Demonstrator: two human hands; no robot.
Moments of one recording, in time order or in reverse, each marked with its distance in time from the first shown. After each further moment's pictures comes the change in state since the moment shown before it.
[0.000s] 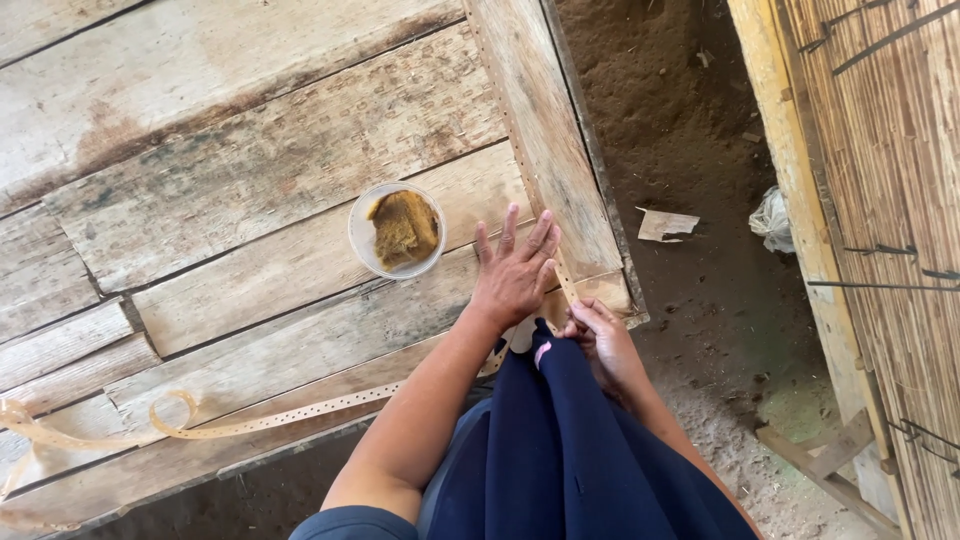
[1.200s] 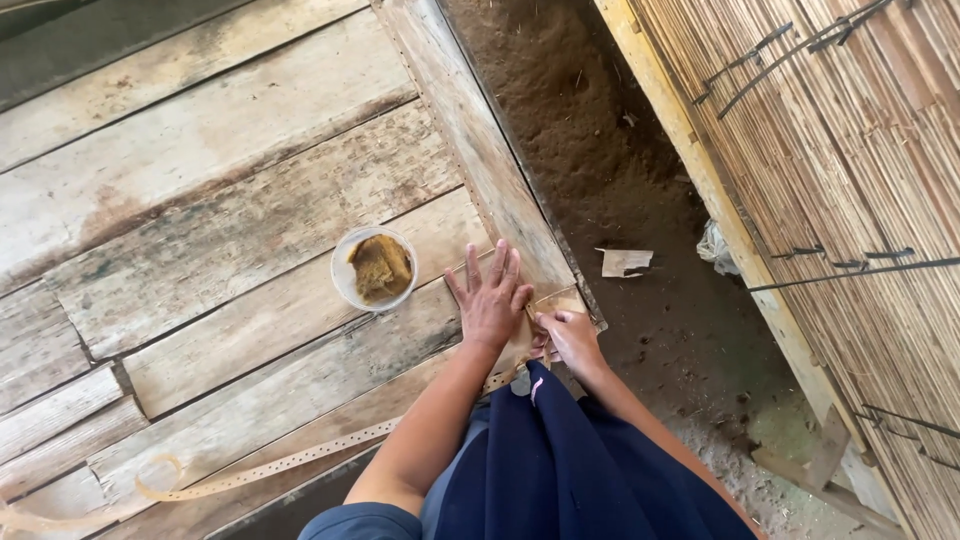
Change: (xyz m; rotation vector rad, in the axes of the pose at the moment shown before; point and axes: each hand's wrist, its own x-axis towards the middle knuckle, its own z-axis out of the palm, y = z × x) left_hand -0.001 0.029 0.008 -0.032 0.027 -0.249; right_hand -0.036 -0.053 0.045 -0.671 0.264 0.036
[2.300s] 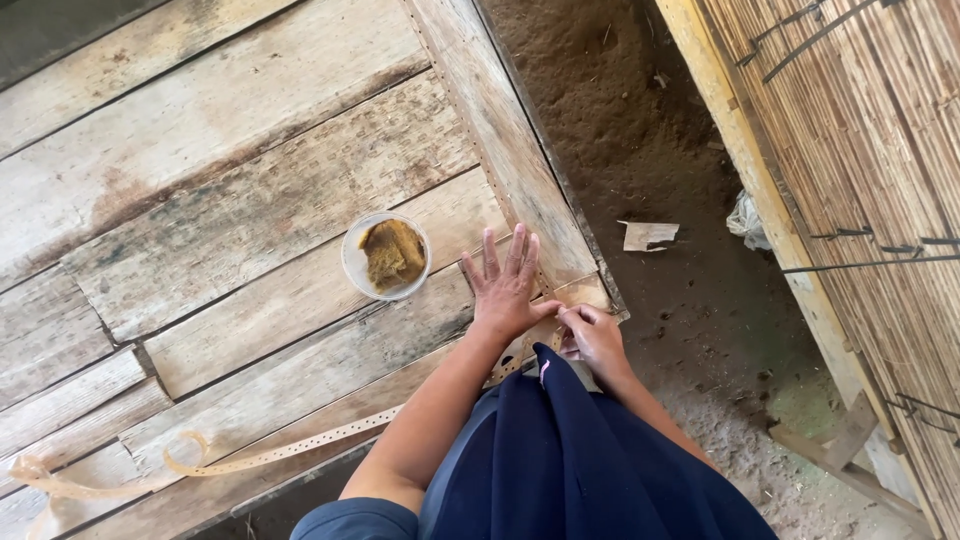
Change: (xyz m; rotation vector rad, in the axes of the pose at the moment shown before) left_hand 0.001 0.005 -0.042 -0.020 -0.292 0.095; right_hand 0.000 0.017 -0.004 0.190 -0.001 0.033
